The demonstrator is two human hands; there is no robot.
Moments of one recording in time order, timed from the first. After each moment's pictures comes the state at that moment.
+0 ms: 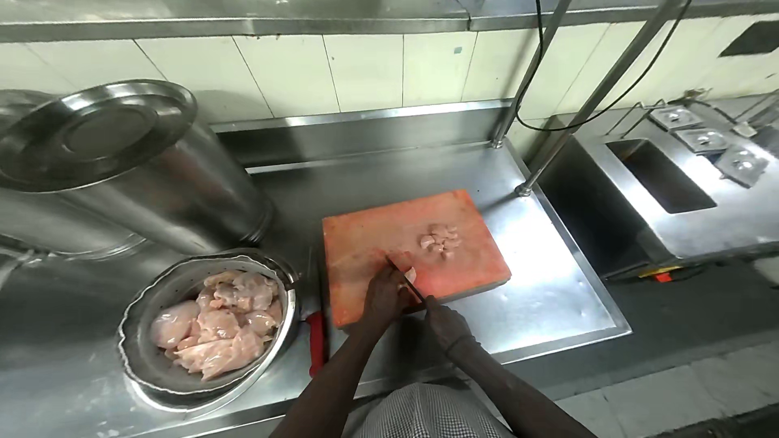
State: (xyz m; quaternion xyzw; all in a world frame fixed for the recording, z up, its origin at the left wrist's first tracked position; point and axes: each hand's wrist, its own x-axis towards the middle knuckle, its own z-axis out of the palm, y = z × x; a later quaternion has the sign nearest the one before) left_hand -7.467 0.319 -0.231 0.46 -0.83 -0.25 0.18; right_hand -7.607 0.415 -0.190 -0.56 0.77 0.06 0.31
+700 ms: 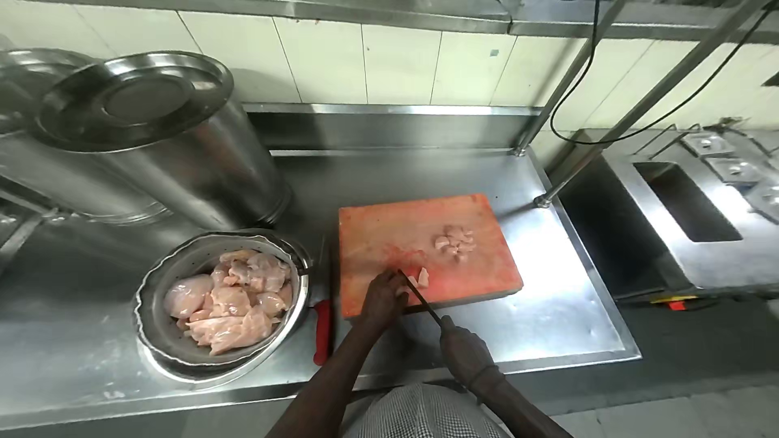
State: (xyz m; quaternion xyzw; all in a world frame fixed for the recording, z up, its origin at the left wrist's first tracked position) left_hand -7.437 0.331 -0.240 0.45 -0.82 -0.27 0.25; right_hand -7.605 0.448 -0.170 -0.58 0.75 0.13 0.31
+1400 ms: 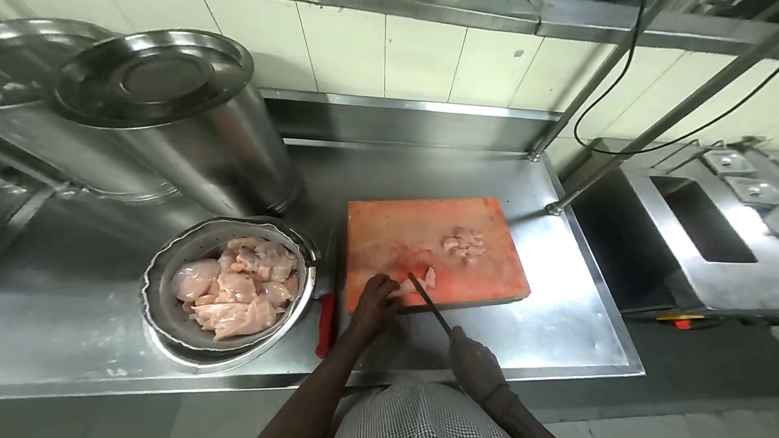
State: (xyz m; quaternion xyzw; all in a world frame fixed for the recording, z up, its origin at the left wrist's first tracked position) left_hand -7.406 0.347 -0.256 0.46 -0.79 -0.27 0.30; right_hand -7.616 0.468 -0.179 -0.59 0.74 0.11 0.30
